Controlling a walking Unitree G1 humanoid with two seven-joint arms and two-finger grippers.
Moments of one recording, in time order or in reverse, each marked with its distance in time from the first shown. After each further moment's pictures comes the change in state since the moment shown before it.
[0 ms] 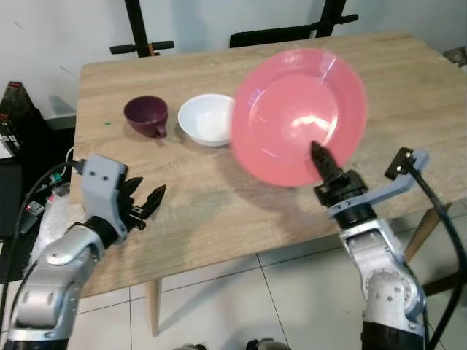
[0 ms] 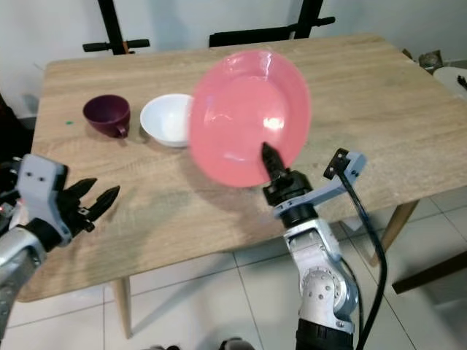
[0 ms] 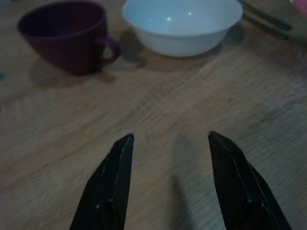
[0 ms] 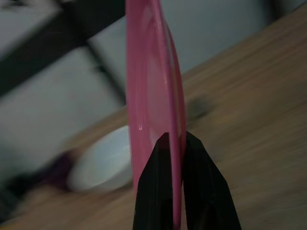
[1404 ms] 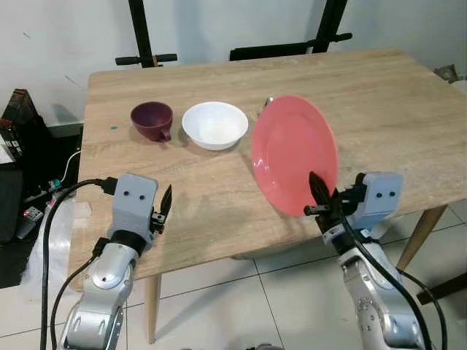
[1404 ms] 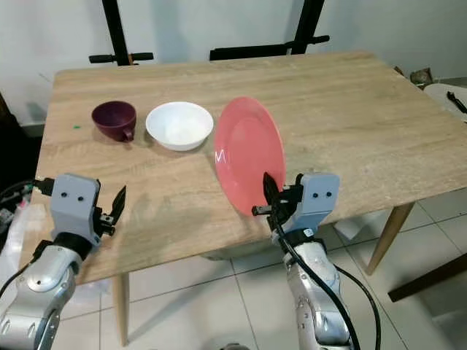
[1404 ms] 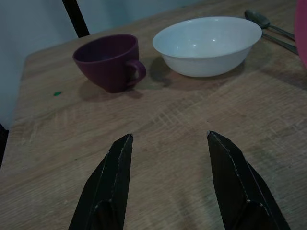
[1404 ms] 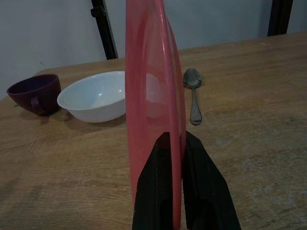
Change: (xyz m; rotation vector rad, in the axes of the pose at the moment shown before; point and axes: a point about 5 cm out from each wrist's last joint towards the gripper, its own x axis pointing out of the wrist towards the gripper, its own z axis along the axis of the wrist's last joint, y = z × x) left arm -0.008 -0.027 -0.010 0.079 -0.075 0.266; right arm -0.035 -0.001 -0.037 -0.314 0.153 0.098
